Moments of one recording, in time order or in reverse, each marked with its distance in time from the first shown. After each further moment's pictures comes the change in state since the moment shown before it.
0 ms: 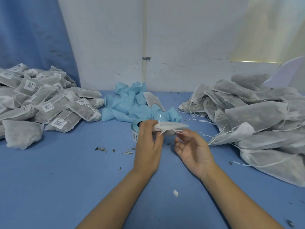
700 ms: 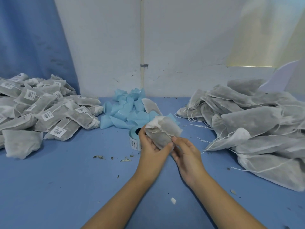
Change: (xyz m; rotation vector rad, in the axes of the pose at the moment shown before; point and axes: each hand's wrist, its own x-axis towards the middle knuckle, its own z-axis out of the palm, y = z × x) left_hand 0.000 0.008 0.010 -0.588 -0.124 -0.361; right_hand 0.005 0.020 0.004 -0.090 0.199 -0.176
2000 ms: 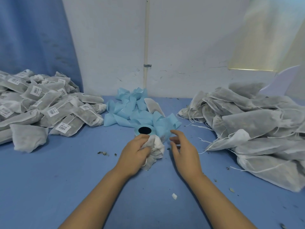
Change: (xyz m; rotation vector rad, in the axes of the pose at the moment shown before) left_hand 0.007 0.011 -0.062 0.584 -0.197 -0.014; right_hand 0.001 0.002 -0.009 -1.323 -0.083 -0.574
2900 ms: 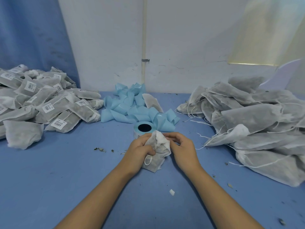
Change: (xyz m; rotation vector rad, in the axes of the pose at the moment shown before) left_hand -0.002 0.006 0.016 -0.381 -0.118 -0.137; right_hand 0.005 0.006 0.003 0.517 -0.078 0.213
